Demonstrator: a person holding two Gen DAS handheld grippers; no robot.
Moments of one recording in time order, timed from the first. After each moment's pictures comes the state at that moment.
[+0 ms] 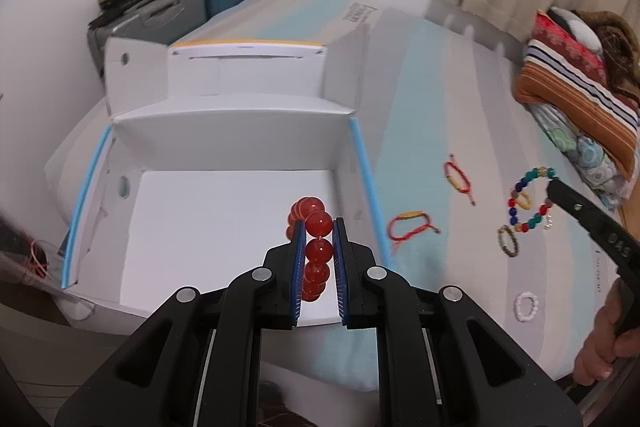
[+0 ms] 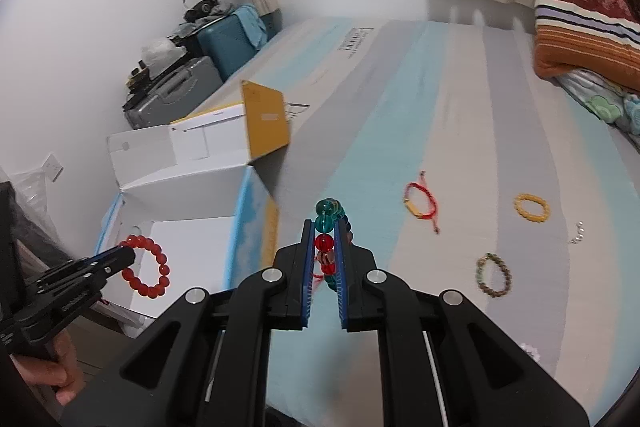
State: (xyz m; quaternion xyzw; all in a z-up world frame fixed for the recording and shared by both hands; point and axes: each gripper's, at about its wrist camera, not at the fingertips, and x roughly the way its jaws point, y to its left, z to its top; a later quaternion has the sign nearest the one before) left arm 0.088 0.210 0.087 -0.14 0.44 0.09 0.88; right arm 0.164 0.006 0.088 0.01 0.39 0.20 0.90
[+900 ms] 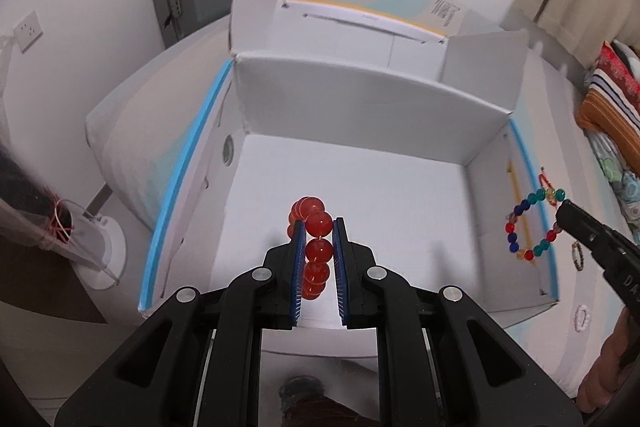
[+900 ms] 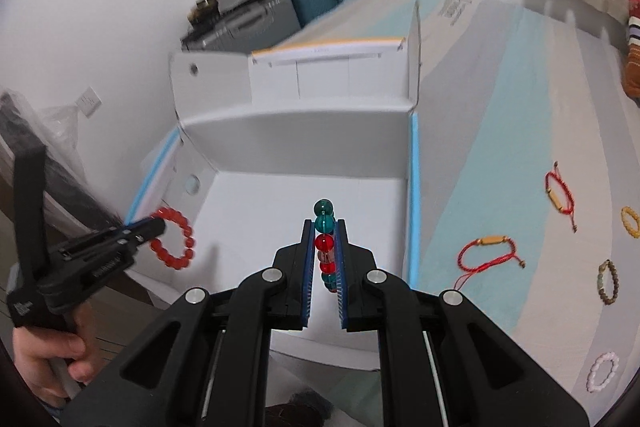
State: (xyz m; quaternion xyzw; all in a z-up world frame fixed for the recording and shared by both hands) left arm 0.052 0.357 0.016 -0.18 0.47 0.16 0.85; right arm 0.150 0.176 0.016 -0.06 0.44 0.28 0.85
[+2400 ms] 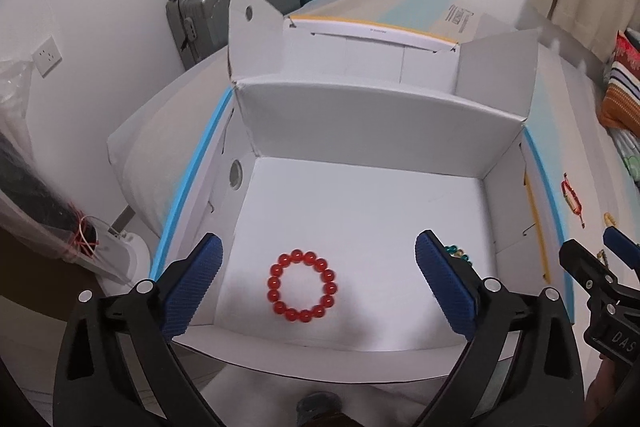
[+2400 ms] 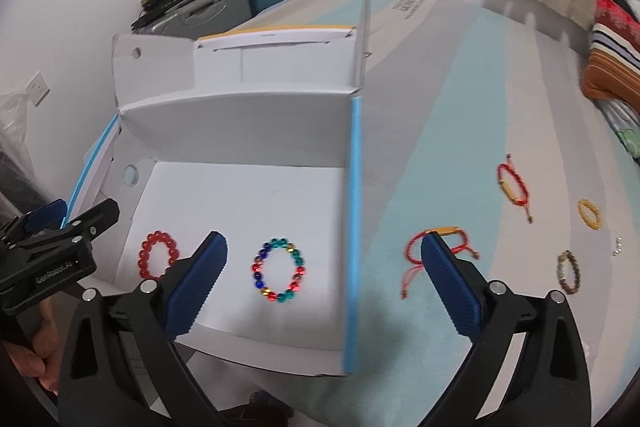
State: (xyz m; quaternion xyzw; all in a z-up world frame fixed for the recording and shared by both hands) left arm 0.071 0.330 0.027 -0.13 0.45 0.22 0.86; right arm 0.156 0.155 0.012 -0.09 0.44 0.19 0.87
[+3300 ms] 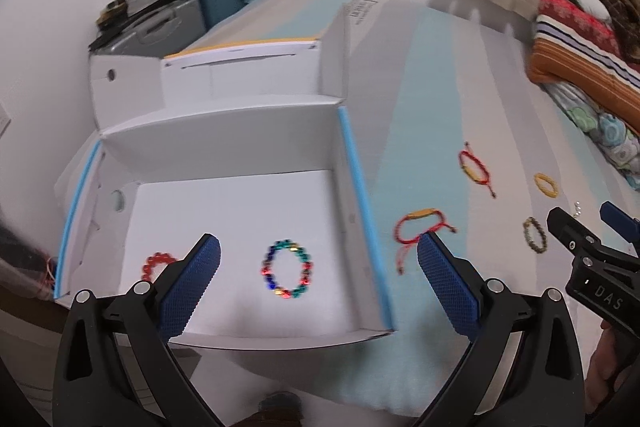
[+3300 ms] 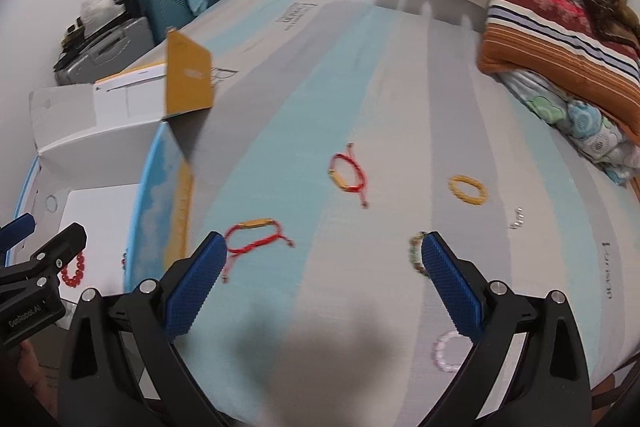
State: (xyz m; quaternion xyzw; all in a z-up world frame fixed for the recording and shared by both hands) left arm 0.120 0.160 0.062 -0.08 0.44 0.11 0.89; right arm 0.170 -0.018 0.047 -0.07 0.42 0.06 0.90
